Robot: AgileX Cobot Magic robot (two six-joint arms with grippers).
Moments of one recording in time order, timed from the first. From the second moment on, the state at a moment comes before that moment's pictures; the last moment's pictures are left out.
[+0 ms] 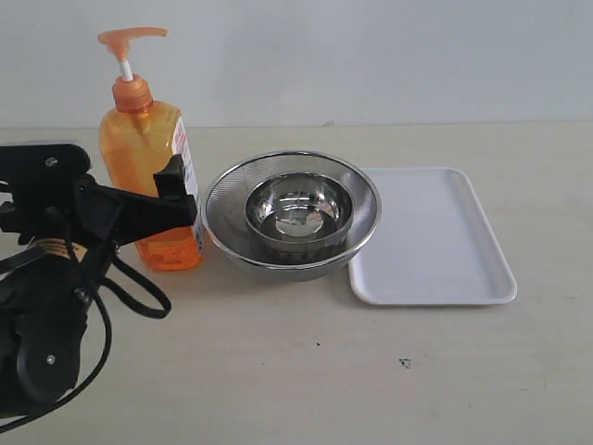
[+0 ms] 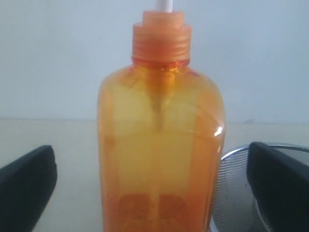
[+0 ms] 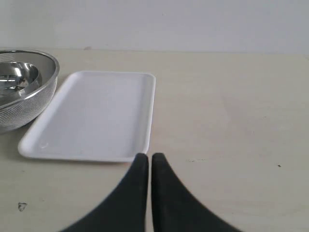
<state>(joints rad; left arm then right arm) -0.71 1.77 -0.49 -0.79 -1.21 0.21 0.08 0.01 0.00 0.07 0.33 -0.05</state>
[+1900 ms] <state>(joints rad) -0.53 1.95 -0.71 -0.57 -1.13 0.20 0.08 0.01 0.00 0.07 0.33 -0.05</state>
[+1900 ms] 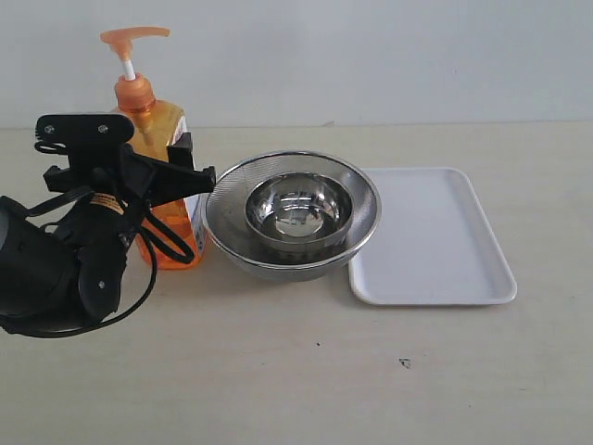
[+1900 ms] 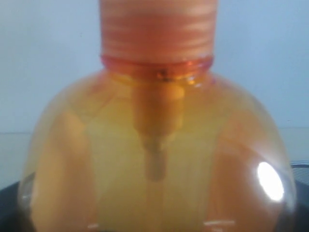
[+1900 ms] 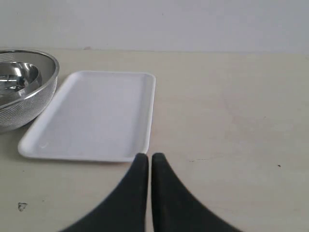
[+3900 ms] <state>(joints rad) -0.53 1.95 -0.76 -0.40 -1.00 0.64 0.08 0.12 -0.03 0.07 -0.13 0.23</state>
